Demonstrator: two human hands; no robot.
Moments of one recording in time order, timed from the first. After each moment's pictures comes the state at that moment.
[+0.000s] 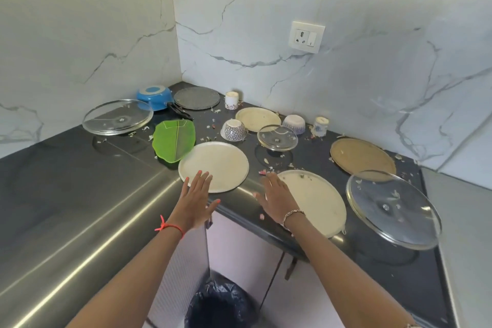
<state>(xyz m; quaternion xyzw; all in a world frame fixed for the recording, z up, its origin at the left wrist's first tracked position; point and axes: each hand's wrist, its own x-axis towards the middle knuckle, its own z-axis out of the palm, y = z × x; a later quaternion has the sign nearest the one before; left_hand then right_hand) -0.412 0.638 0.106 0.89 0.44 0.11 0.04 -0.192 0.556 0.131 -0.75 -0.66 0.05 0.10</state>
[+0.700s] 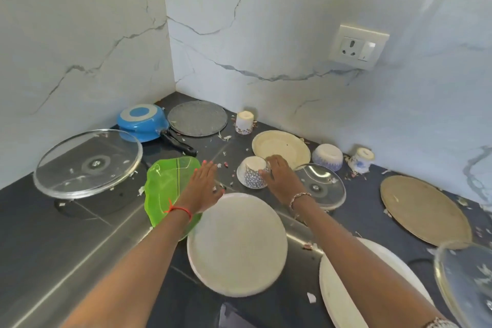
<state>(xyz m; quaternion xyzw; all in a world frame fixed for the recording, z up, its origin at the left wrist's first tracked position) -0.365 0.922 0.107 0.90 0.41 0.08 0.13 -0.163 0.826 0.158 -0.76 -0.61 0.08 0.18</state>
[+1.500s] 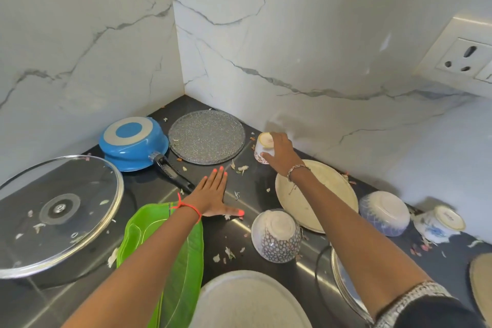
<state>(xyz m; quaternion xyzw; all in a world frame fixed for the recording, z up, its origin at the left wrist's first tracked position) -0.299 1.080 0.086 0.87 0.42 -0.18 0.17 -0.092 1.067 0.138 -0.75 -0.61 0.16 0.19</state>
